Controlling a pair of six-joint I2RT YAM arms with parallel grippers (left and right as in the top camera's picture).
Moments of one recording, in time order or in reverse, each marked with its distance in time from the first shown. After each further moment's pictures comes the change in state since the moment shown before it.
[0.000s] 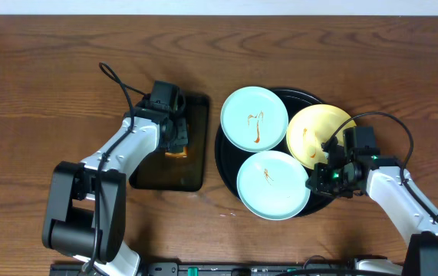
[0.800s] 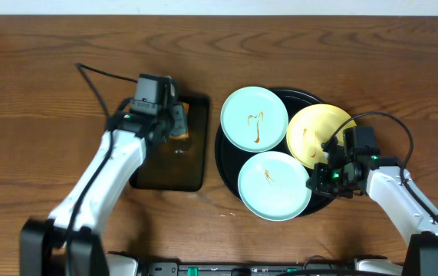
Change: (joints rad) left arm 0.000 -0.254 0.015 0.000 0.068 -0.004; right arm 0.000 0.000 0.000 0.000 -0.001 0.003
